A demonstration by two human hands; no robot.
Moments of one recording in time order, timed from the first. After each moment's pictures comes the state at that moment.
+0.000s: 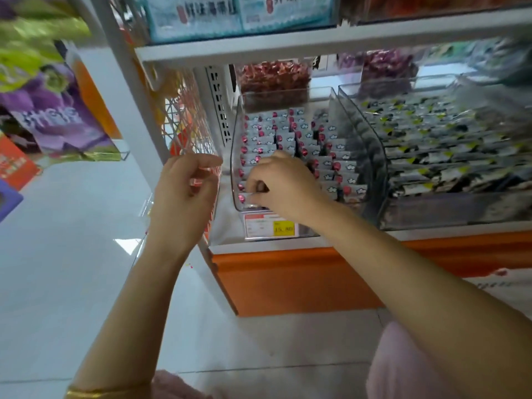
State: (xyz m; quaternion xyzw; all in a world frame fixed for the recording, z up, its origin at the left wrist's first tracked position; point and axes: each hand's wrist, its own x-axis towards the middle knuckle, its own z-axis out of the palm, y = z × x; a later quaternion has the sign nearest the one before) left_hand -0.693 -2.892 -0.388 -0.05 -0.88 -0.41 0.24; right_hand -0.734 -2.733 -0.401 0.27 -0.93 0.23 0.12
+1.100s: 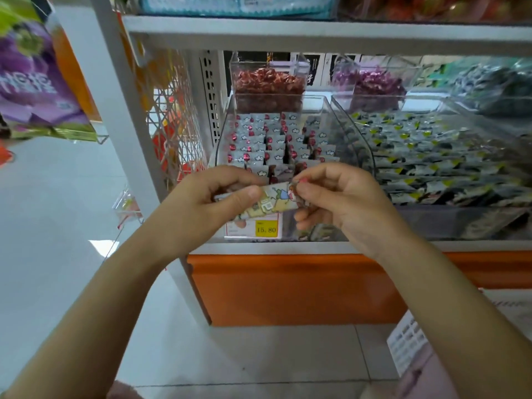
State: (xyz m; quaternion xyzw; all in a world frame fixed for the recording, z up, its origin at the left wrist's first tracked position) left_hand -0.679 -2.882 -0.389 -0.24 -0.83 -0.51 0.04; right_hand -0.687 -2.673 -0.407 0.14 -0.67 0.73 -0.04
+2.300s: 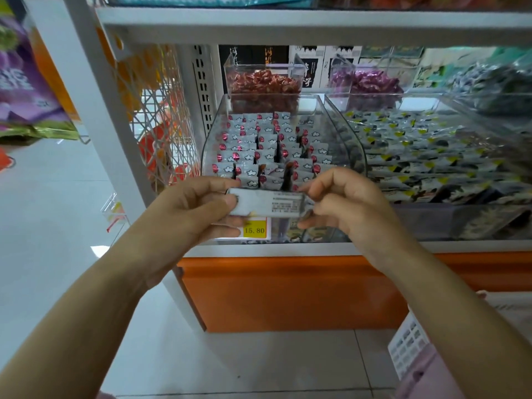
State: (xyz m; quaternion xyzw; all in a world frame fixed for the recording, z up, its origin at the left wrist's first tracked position) left_hand -0.674 -2.879 -0.408 -0.08 -0.72 -0.68 -0.09; right_hand -0.679 -2.653 -0.417 0.13 -0.72 0.68 0.00
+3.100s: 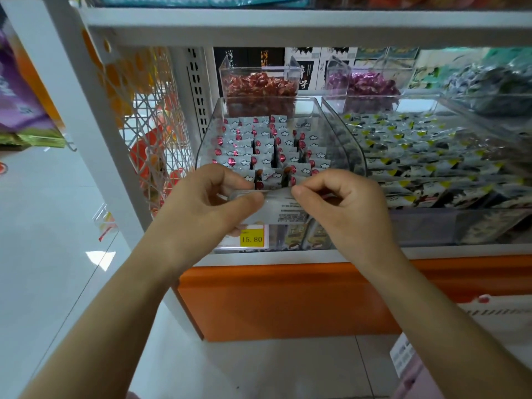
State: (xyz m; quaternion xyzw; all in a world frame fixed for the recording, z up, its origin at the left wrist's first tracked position) left_hand -0.684 -2.851 -0.396 -0.09 -0.82 -0.56 0.04; right_hand -0.684 -2.669 -0.417 0.17 -0.81 0.51 0.23
